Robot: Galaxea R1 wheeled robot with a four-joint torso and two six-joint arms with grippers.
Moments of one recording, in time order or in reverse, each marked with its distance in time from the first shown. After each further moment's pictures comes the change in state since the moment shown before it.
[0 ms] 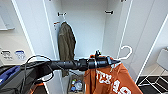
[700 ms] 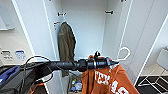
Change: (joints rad) left arm 0.009 -0.011 0.000 0.005 0.031 0.000; right arm 0.000 0.000 0.000 0.000 -0.001 0.000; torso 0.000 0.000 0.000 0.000
